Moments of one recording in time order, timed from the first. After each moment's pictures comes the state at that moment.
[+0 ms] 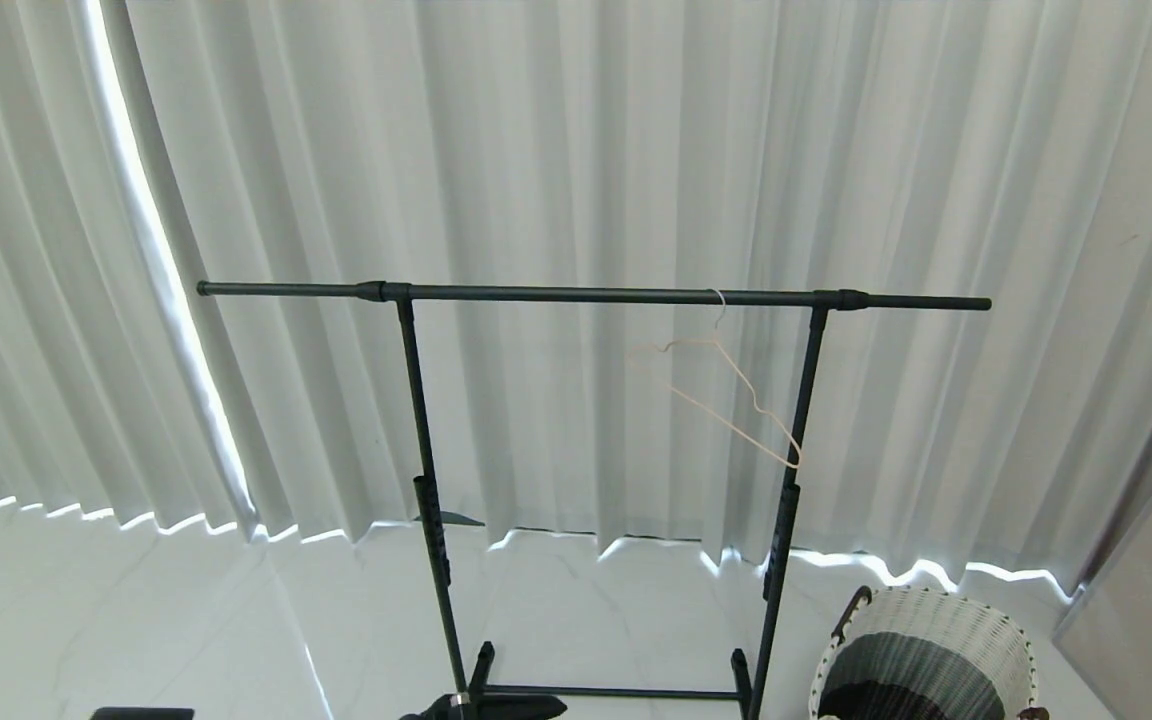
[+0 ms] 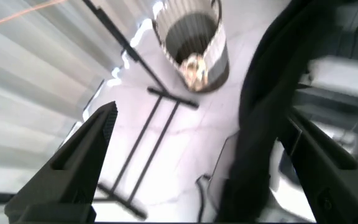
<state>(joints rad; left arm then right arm) -1.19 1.34 -0.48 -0.28 0.10 0.23 1.13 1.08 -0.32 -0.20 0.19 -0.24</state>
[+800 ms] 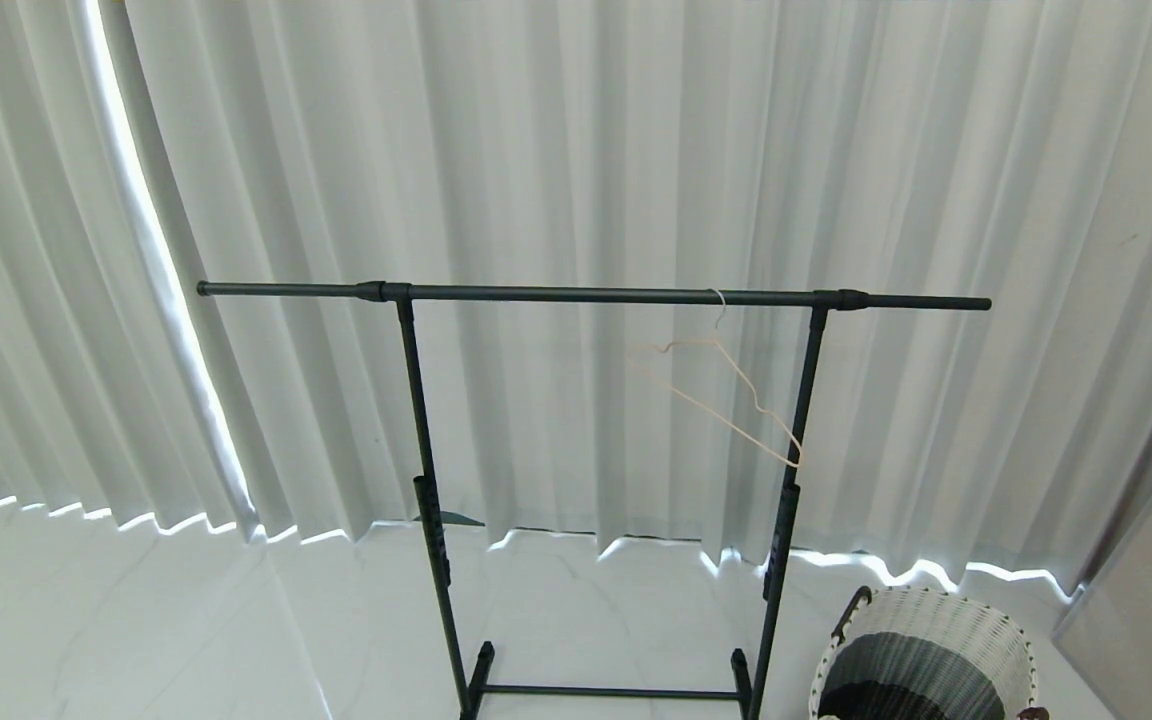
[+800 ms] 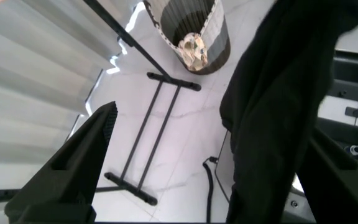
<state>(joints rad) -1.21 1.39 -0.43 -0.33 0.10 0.24 1.16 1.15 -0.40 -0.21 0.19 -0.21</state>
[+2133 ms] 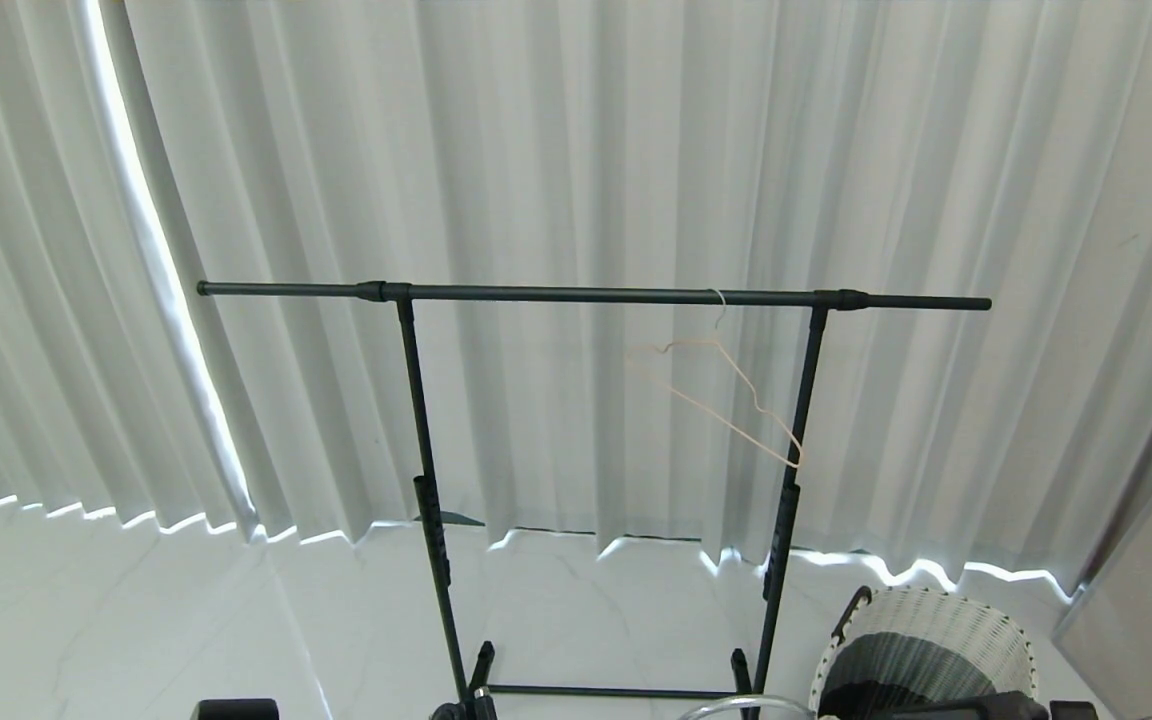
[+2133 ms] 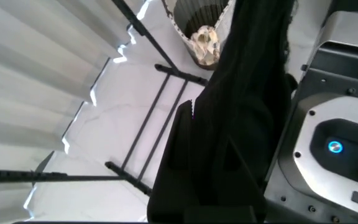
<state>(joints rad) -1.12 1.41 -0.39 -0.39 0.09 0.24 1.10 1.11 -0.38 -0.24 0.14 -0.21</state>
